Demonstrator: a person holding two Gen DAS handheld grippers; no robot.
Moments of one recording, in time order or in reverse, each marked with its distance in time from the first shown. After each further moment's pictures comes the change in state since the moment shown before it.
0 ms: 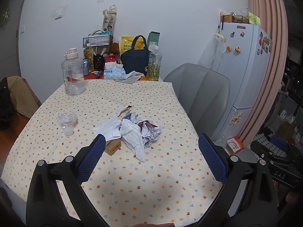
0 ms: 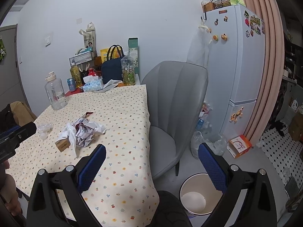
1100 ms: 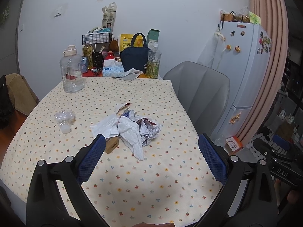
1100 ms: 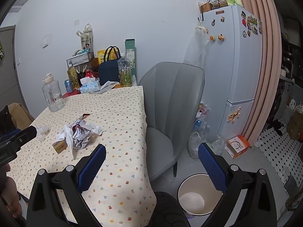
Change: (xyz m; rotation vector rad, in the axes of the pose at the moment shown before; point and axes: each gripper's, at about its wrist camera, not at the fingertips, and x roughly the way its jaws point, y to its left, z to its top) left arm 0.009 -0.002 -0.004 -0.007 0.014 -0.008; right arm 0.001 -0.004 -0.001 0.009 -0.009 -0.014
